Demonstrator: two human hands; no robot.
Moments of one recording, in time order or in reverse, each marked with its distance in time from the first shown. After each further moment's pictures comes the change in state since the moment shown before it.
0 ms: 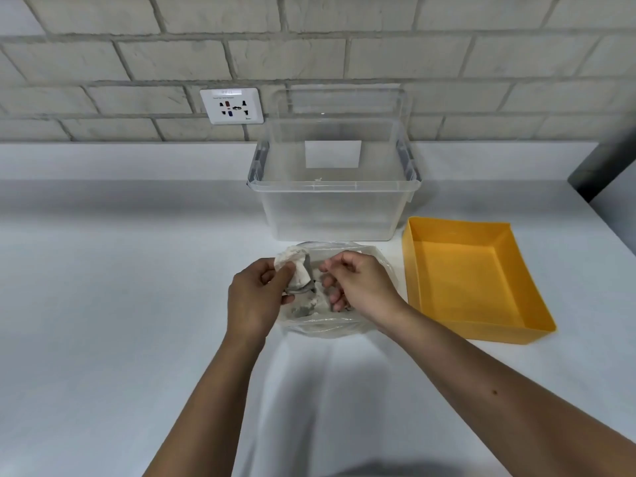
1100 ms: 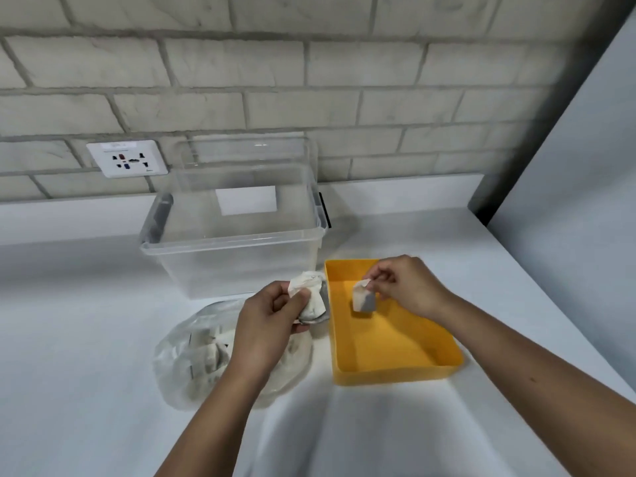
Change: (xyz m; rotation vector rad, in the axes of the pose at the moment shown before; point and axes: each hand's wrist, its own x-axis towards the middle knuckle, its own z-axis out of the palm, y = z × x) left_hand -0.008 0.040 0.130 -0.065 -0.330 0.023; right_hand 0.028 0.012 -0.212 -0.671 0.159 -0.152
